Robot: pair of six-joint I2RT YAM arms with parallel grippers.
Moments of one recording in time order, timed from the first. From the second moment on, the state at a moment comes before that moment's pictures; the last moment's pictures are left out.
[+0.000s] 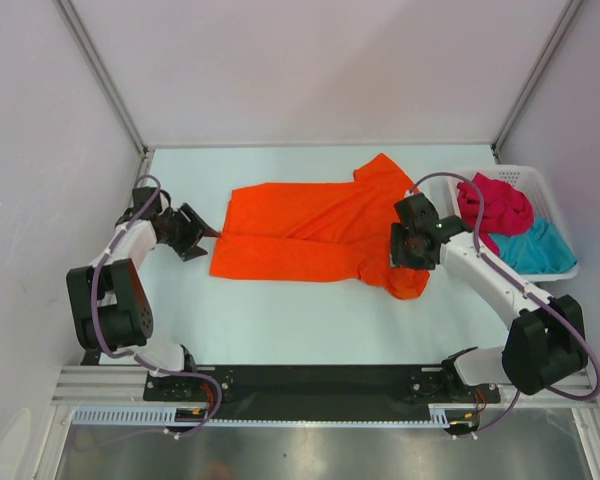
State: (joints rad) left arm 0.20 1.57 1.01 -0.52 0.46 -0.60; right arm 0.40 1.36 1.04 -0.80 0.19 0.44
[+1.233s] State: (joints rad) left arm 0.19 1.53 0.91 -0.44 0.53 -0.58; right arm 0.47 1.40 0.88 -0.75 0.21 0.53
